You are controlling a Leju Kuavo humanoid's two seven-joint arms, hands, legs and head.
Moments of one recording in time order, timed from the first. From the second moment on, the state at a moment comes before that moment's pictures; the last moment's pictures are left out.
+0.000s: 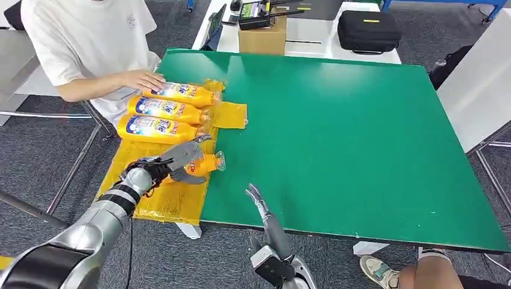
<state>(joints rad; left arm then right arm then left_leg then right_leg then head) -0.68 0.03 -0.22 -0.56 -0.64 -0.24 -0.40 -0.06 0.19 0.60 -1.04 0.42 -0.26 -0.69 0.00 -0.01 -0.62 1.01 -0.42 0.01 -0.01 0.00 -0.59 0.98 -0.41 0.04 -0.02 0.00</state>
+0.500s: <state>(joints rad) -0.45 -0.06 -0.13 -1.04 -0.37 0.03 -0.41 -0.02 0.18 0.60 -1.12 0.30 -0.46 -0.69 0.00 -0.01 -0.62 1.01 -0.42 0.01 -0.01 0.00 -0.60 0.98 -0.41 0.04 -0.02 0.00</state>
